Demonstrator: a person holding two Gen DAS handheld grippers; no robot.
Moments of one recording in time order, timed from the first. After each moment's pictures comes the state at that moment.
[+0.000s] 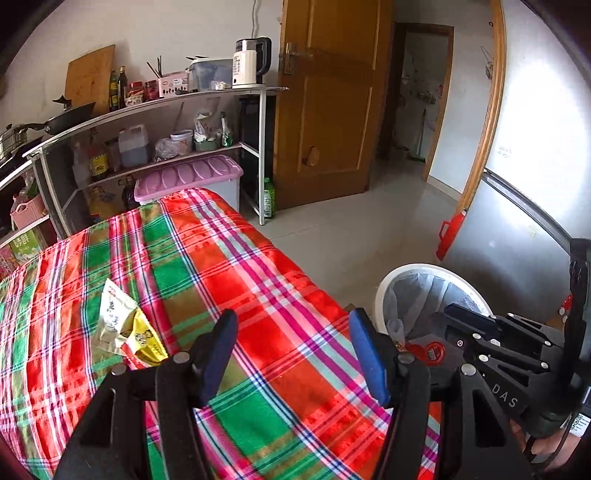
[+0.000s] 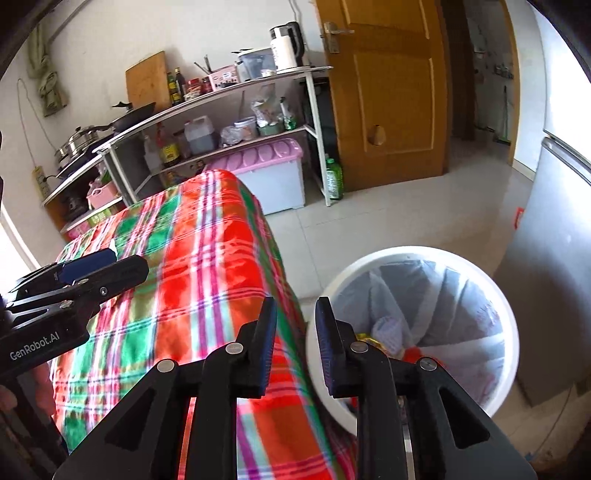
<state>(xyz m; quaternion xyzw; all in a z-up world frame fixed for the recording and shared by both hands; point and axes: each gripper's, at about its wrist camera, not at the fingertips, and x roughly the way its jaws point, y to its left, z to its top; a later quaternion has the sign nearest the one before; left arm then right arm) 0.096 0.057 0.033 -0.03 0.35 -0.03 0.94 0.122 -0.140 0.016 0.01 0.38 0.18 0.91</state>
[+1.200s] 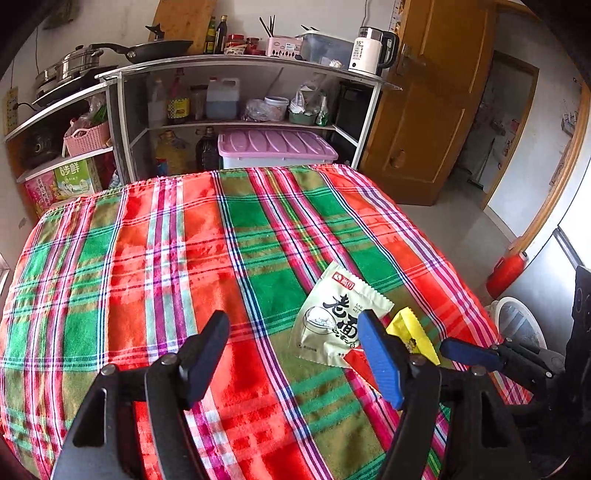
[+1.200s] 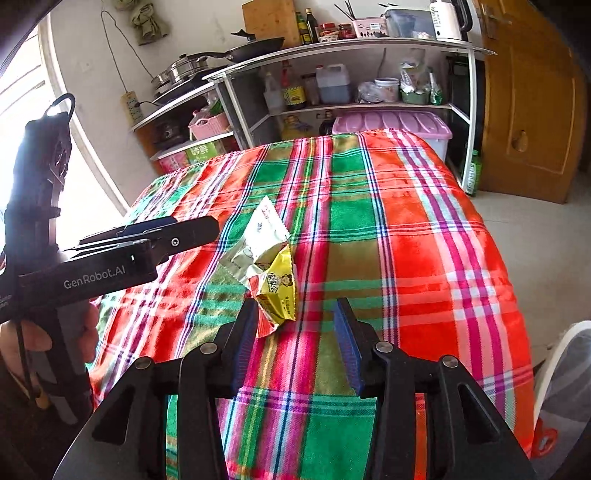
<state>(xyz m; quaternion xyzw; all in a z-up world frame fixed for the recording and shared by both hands) 0.103 0.261 -0.006 -0.12 0.39 0.07 0.91 0.141 0.077 -0.013 -0.05 0.42 0.39 0.82</state>
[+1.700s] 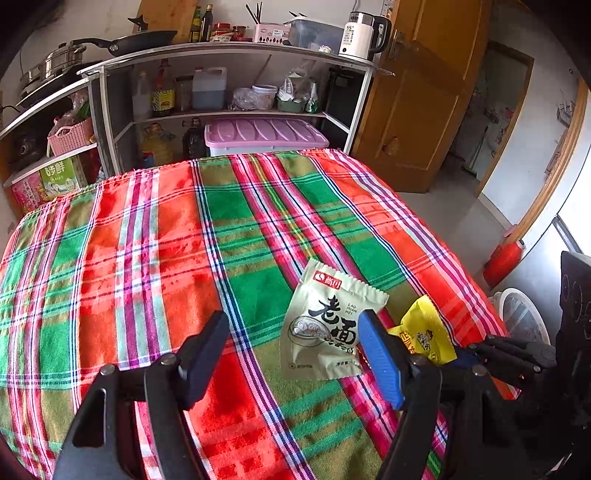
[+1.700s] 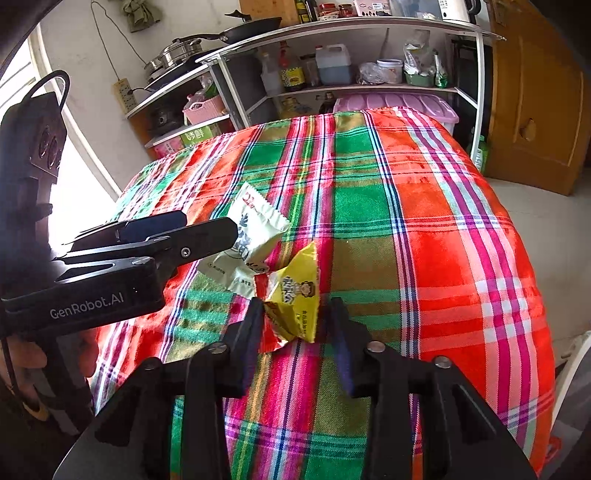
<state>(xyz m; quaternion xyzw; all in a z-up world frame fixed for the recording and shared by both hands) 0.126 0.256 -0.023 -0.11 0.40 0.05 0.91 0.163 0.095 -0.033 -0.06 0.45 0.38 0.80</state>
